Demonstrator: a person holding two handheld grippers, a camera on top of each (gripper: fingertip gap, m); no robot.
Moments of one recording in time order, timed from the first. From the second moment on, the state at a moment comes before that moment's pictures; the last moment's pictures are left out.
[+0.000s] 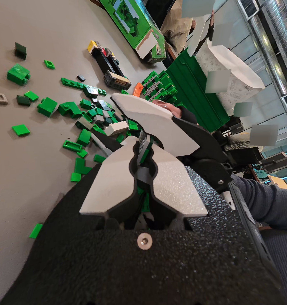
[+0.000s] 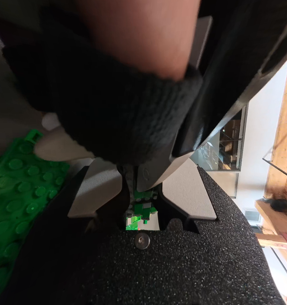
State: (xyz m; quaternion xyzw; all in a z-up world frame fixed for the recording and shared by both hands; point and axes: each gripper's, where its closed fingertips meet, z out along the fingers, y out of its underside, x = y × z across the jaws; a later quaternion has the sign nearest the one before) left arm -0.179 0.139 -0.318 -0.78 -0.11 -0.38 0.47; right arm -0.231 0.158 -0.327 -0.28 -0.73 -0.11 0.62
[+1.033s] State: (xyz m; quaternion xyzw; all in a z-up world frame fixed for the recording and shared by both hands) left arm -0.170 0.126 -0.320 -0.81 0.00 -0.36 0.46; right arm -0.229 0.135 -0.331 -0.24 -0.77 0.05 0.59
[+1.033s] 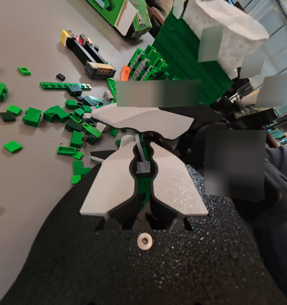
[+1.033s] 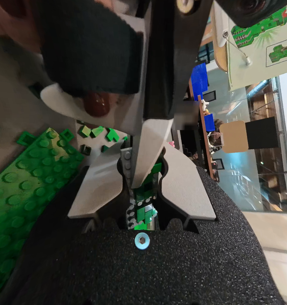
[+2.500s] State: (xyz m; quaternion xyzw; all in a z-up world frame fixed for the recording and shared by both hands) left arm -0.184 0.132 -0.322 -0.80 -0.11 -0.38 0.46; right arm -0.235 0.151 -0.328 -0.23 -0.75 -0.08 0.62
